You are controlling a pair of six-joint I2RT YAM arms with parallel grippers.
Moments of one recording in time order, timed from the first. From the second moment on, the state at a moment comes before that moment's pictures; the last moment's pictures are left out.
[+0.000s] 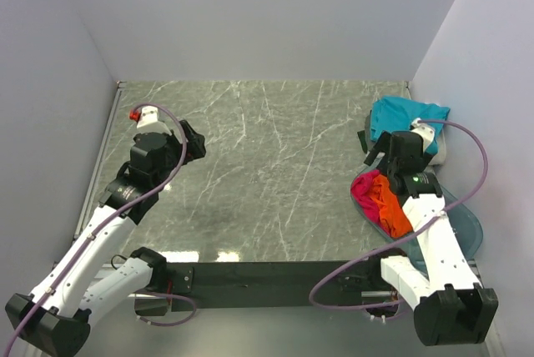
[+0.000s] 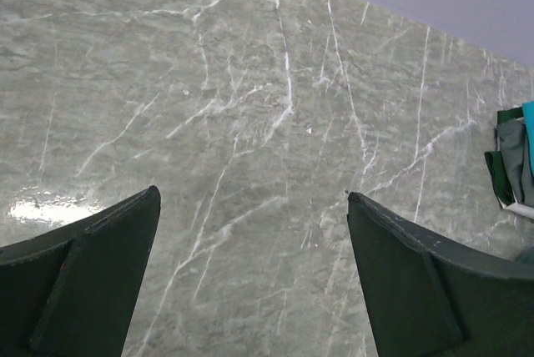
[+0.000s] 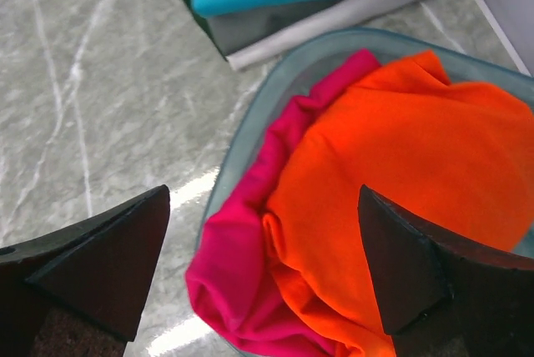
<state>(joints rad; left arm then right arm) -0.43 0.83 0.85 -0.35 -0.32 -0.54 0.02 0.91 0.80 -0.57 0.33 0.44</state>
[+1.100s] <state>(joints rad) -0.42 0.84 0.85 -0.33 -0.28 -0.54 -0.08 0.83 0.76 -0.71 0.23 0.51</state>
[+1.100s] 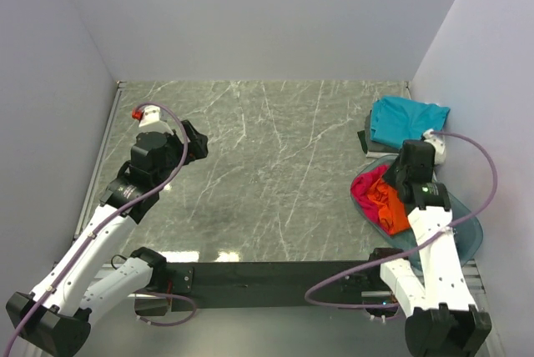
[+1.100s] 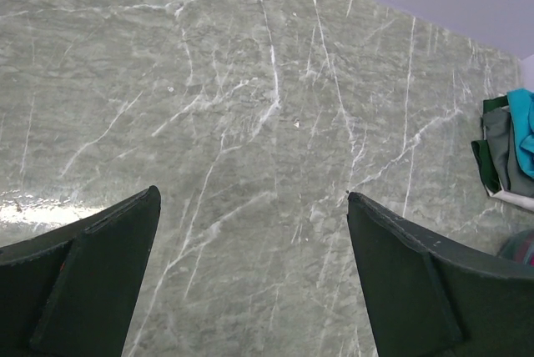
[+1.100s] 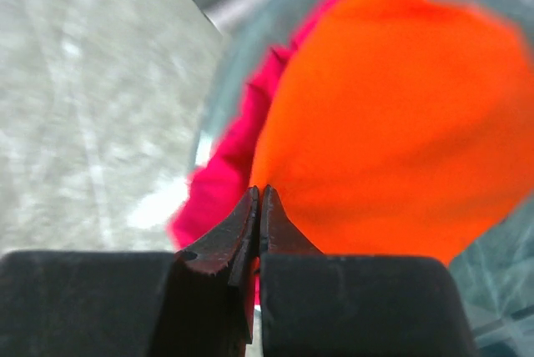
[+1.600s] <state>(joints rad) -0.42 0.81 0.85 -0.33 -0.25 -0.54 0.09 0.97 1.61 -0.64 0.10 0.46</state>
